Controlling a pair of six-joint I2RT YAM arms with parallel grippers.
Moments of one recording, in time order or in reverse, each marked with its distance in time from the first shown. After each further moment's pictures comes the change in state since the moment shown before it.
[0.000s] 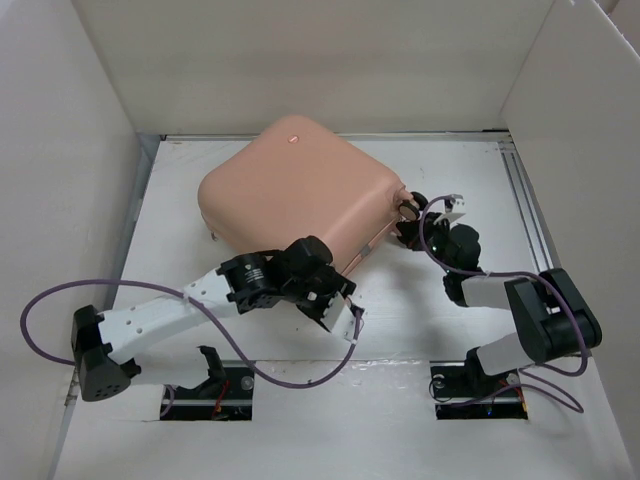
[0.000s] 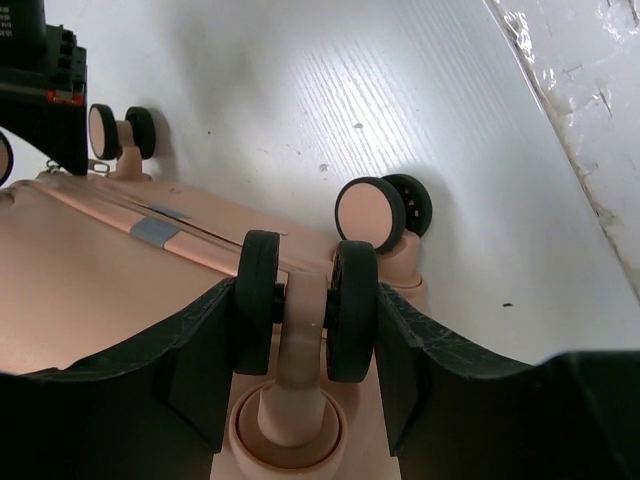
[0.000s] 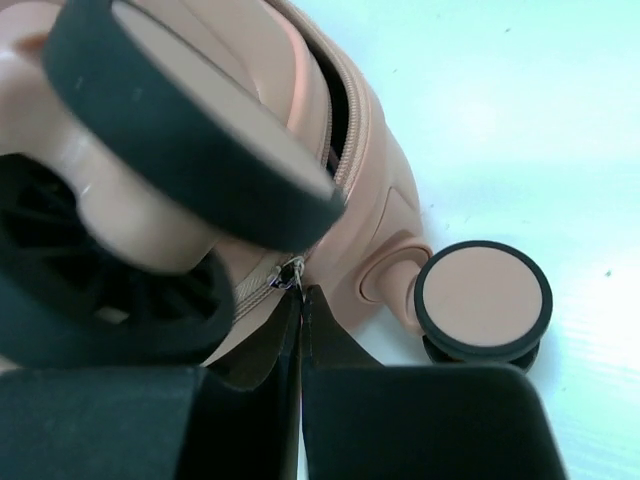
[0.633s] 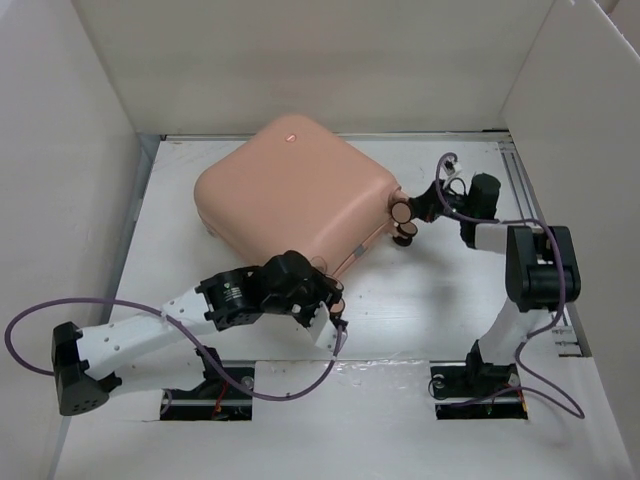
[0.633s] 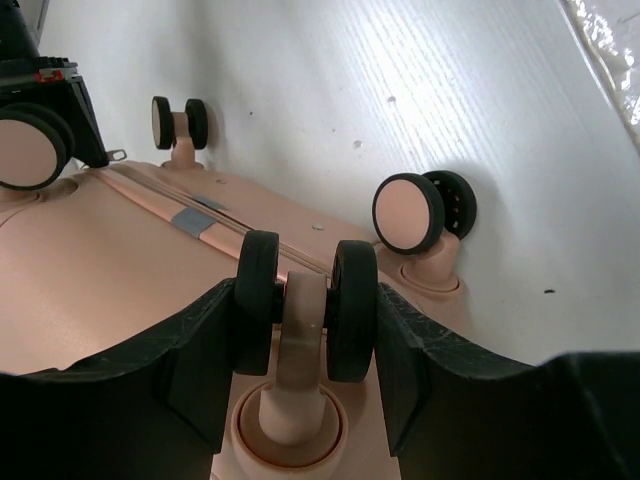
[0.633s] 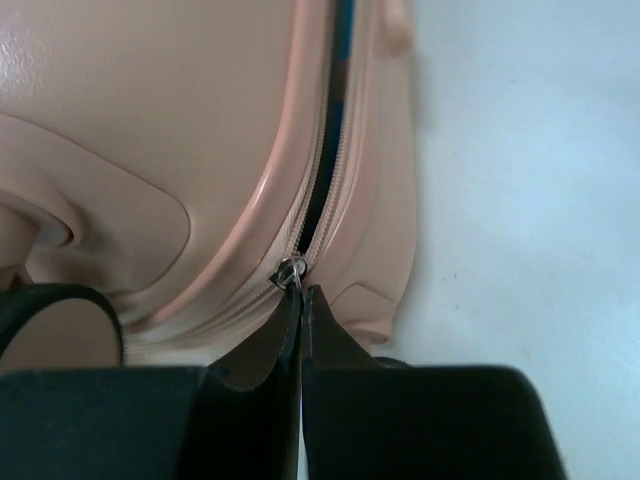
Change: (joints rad) left arm -0.018 -0.178 -0.187 0.123 -0.075 0.079; right arm -0.278 0.289 0.444 -0.274 -0.777 -0.154
